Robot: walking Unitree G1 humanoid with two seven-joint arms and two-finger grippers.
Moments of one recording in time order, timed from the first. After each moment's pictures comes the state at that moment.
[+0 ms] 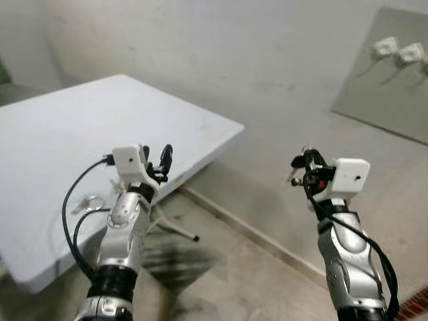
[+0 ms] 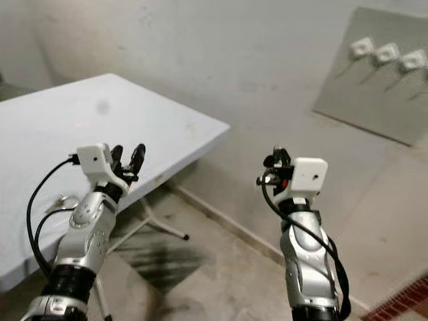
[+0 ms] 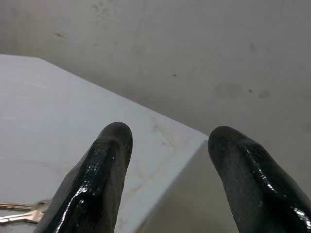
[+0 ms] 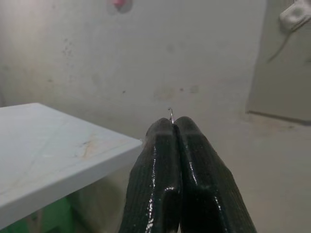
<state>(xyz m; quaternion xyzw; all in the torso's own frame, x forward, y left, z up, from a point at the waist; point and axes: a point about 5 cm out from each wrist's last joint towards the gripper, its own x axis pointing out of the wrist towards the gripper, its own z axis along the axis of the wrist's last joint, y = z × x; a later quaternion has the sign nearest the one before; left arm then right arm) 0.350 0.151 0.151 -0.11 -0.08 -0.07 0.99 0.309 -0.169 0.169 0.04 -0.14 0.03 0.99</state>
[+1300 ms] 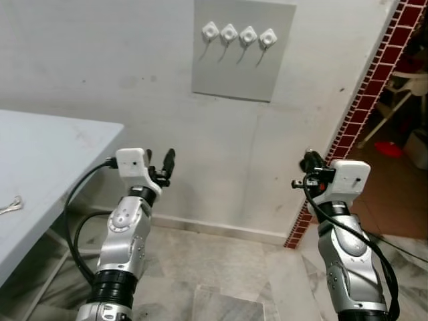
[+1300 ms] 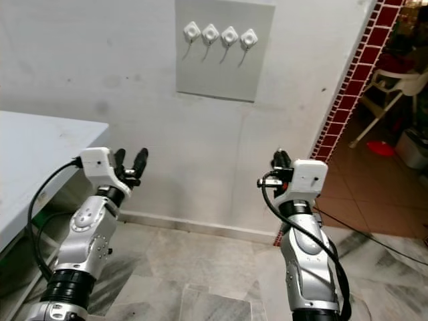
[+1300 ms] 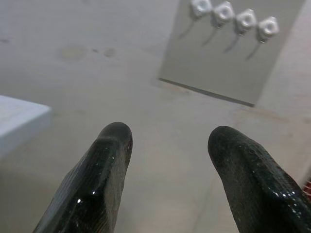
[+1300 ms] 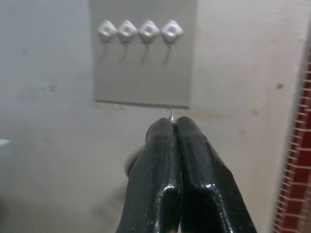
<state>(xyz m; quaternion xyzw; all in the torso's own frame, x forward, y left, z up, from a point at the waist) 0.344 0.146 0.144 -0.10 -0.06 -0.07 0.99 0.306 -0.172 0.163 0.03 -0.13 0.02 0.99</state>
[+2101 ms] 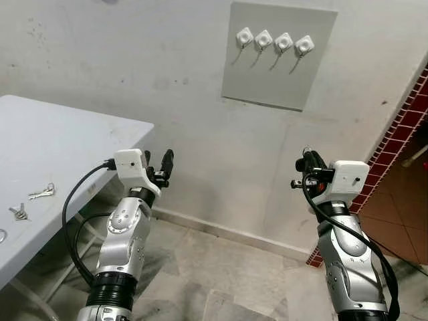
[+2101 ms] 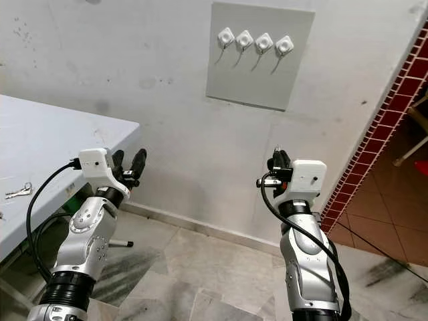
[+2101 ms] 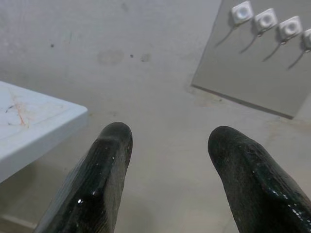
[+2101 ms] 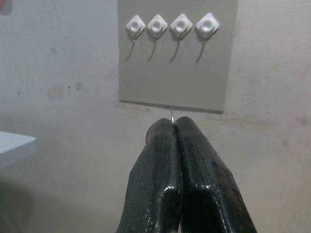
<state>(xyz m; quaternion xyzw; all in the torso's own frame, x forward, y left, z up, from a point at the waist) 0.343 0.145 0.145 -0.11 -0.06 -0.07 0.99 0.306 -0.172 0.163 0.03 -0.13 0.02 0.99</state>
